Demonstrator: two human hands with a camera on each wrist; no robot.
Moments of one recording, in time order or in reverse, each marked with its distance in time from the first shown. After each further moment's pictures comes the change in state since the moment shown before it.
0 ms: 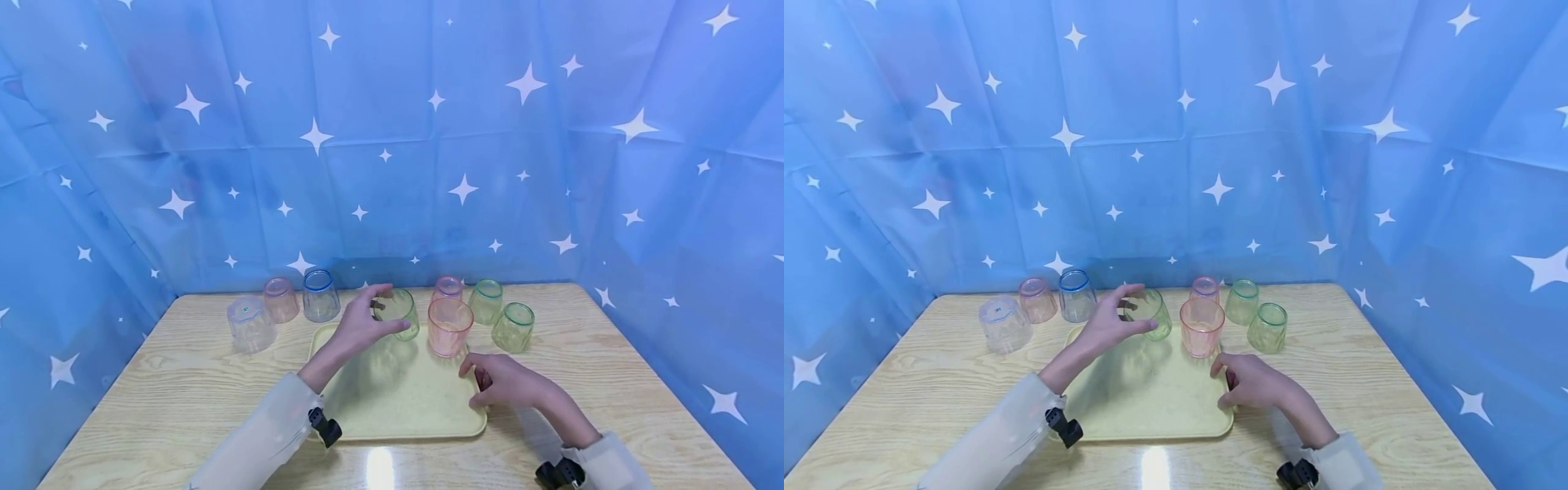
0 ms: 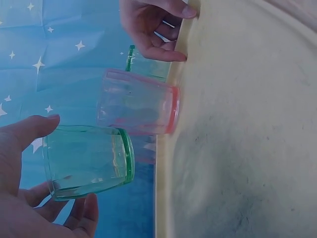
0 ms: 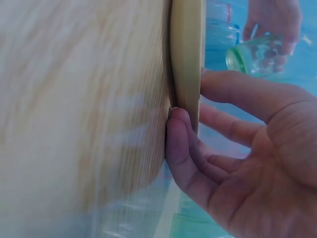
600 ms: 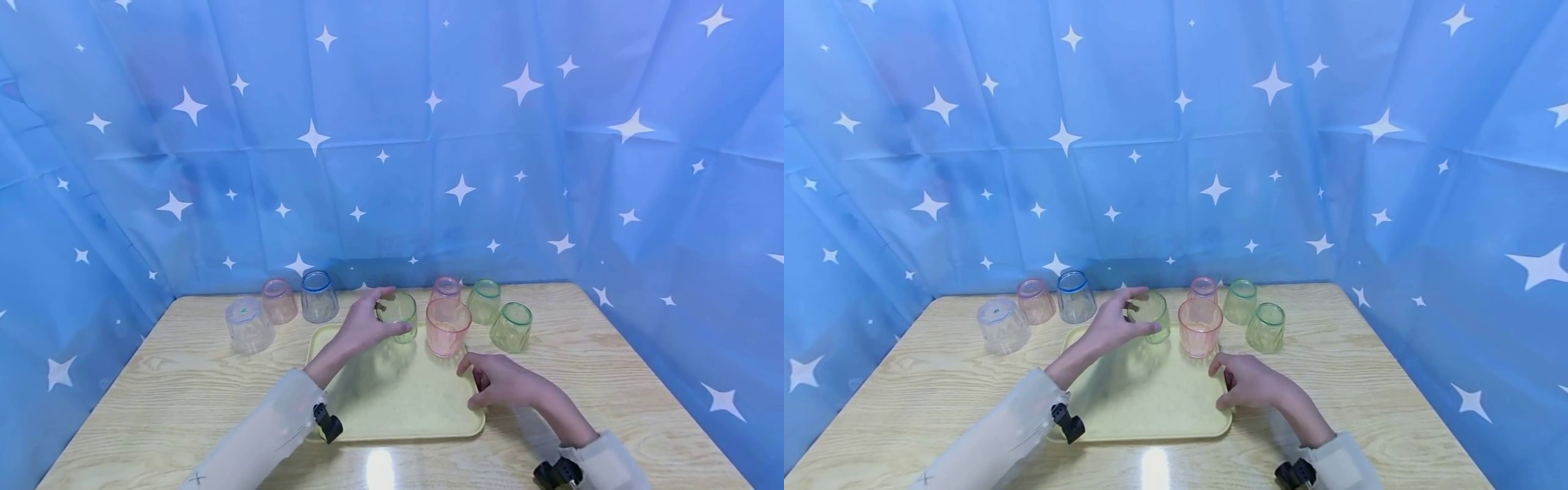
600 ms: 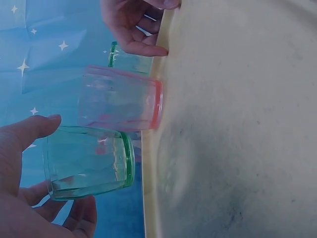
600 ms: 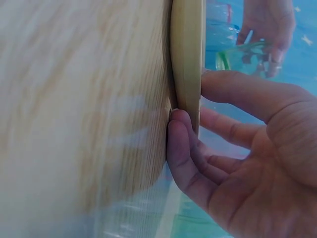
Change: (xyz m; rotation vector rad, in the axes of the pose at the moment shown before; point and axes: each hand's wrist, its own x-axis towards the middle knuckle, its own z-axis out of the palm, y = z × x) left_hand 0.008 -0.002 0.008 0.102 -0.037 -0.002; right_hand -0.001 0.000 0.000 -0.009 -0.009 0.010
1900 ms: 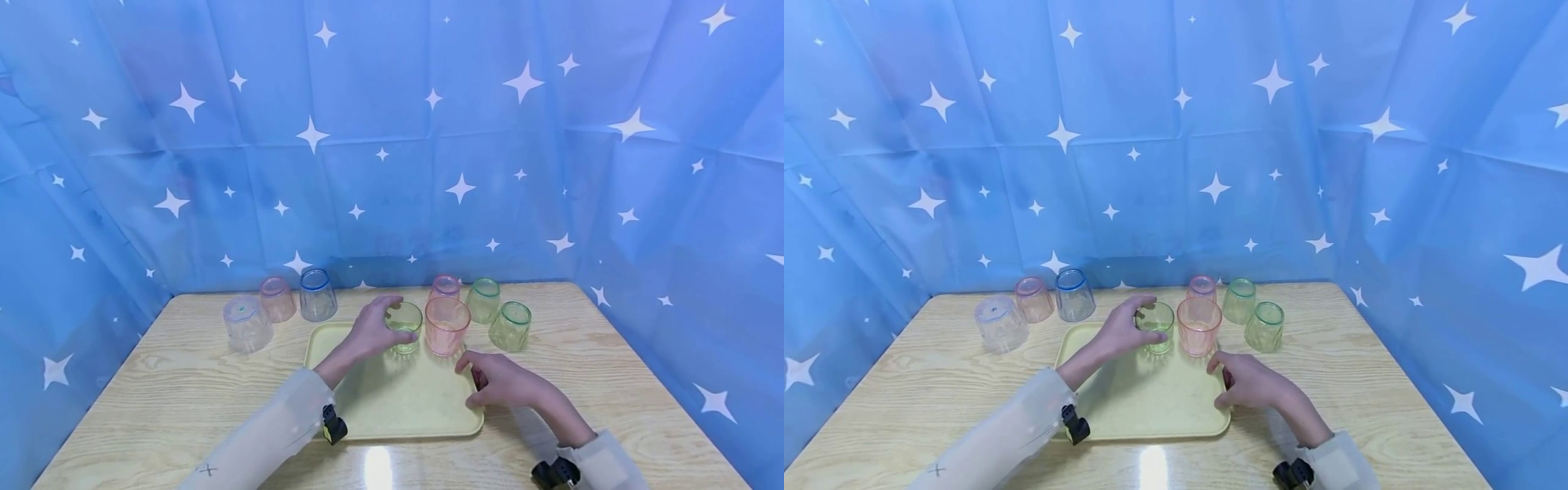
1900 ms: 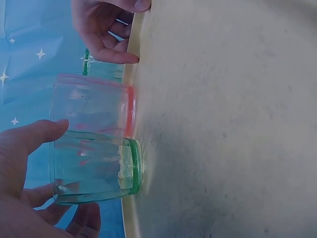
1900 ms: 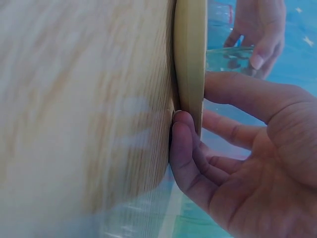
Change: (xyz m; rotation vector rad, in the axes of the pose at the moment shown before) left_hand 0.005 -0.008 0.021 0.151 -0.035 0.014; right_hand 0.000 -0.003 0.001 -0.017 0.011 0.014
